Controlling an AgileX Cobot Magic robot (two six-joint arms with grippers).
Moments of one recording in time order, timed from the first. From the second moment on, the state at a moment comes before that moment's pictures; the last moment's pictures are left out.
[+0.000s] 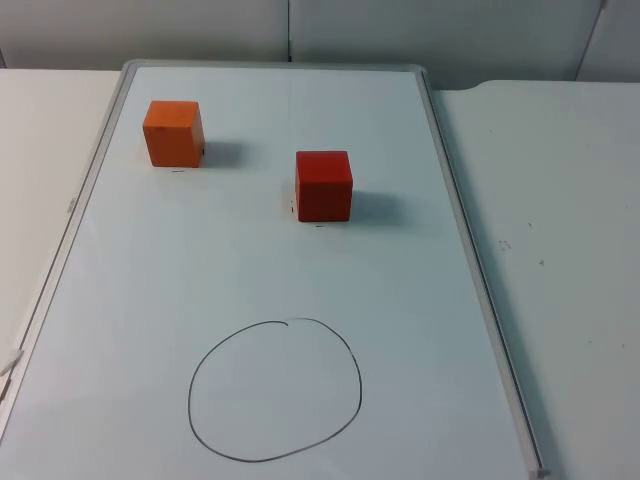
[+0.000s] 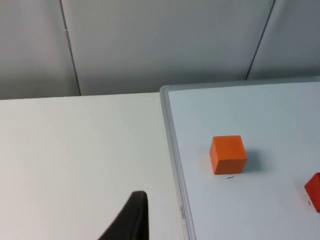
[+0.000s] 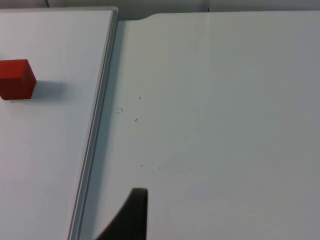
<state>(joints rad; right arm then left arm) 0.02 0.00 -0.52 -0.01 1.09 0.00 0.01 0.94 -1.00 -0.19 0.66 0.16</state>
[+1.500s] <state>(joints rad) 0.02 0.00 -0.52 -0.01 1.09 0.00 -0.18 2.19 -1.70 -0.28 0.53 0.13</state>
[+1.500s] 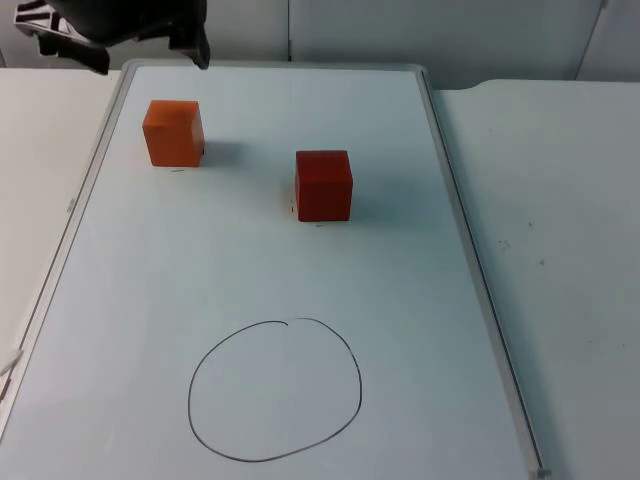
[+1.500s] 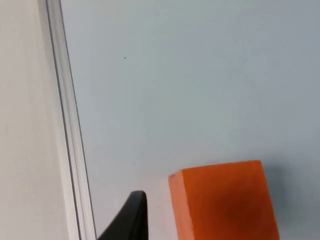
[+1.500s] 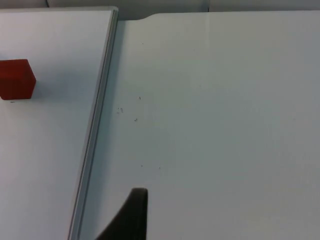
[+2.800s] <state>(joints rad) 0.02 0.00 -0.52 -0.02 1.09 0.00 -0.19 2.38 -1.77 -0.27 0.48 0.13</state>
